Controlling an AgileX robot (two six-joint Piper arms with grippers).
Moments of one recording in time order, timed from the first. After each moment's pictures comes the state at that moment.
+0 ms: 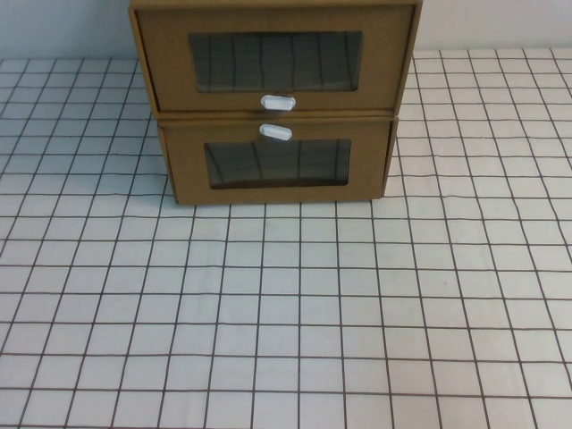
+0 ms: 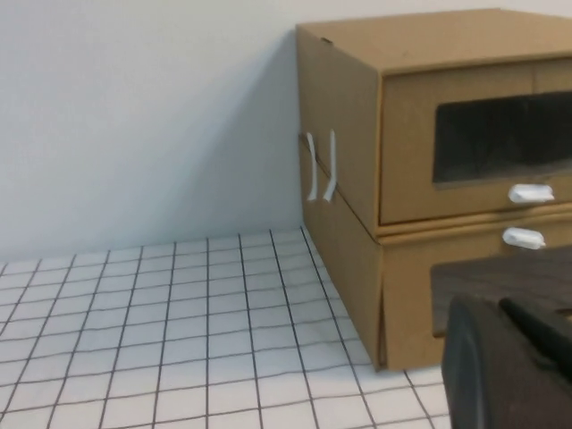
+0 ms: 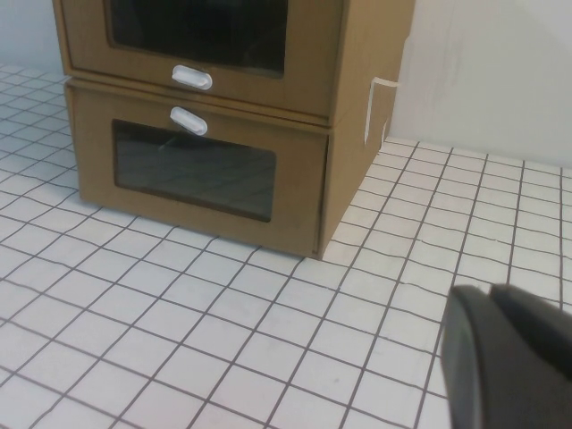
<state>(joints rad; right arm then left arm) 0.22 0.14 -0.30 0.42 0.42 -0.41 -0.15 0.13 -0.42 -0.11 0.43 0.17</state>
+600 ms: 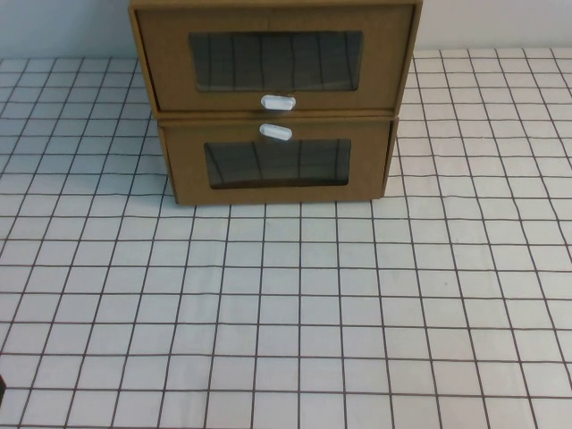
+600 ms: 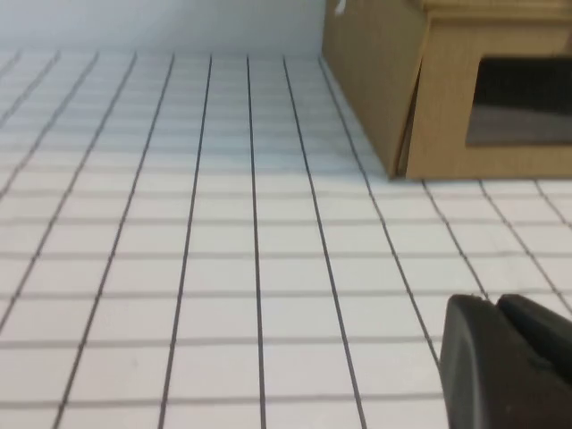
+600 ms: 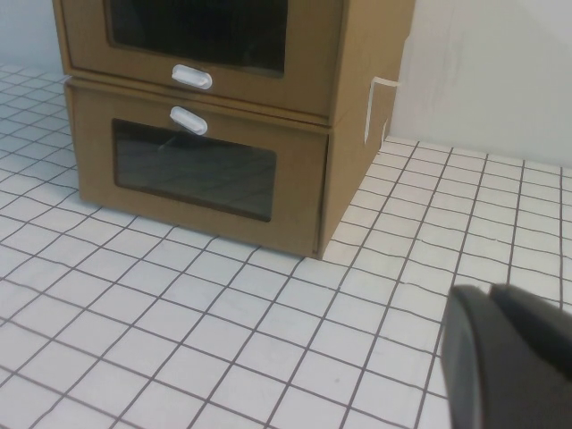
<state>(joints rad) 0.22 0.14 -0.30 0.42 0.42 -0.41 -0.15 -0.01 0.02 -0.02 0.26 -0.03</state>
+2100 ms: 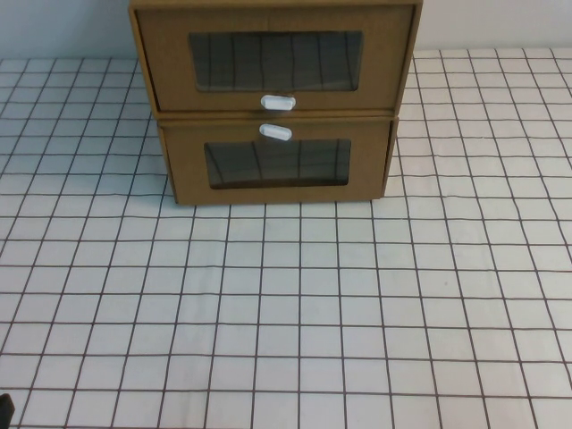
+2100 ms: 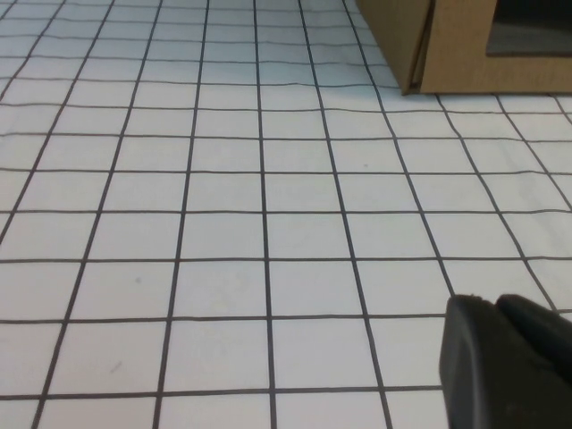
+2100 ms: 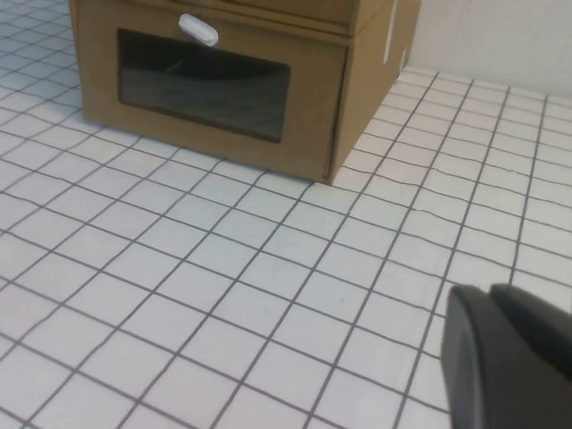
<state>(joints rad) 0.22 0.08 -0.22 0.39 0.48 -0.41 -0.15 -0.01 0.03 0.01 0.39 -0.06</state>
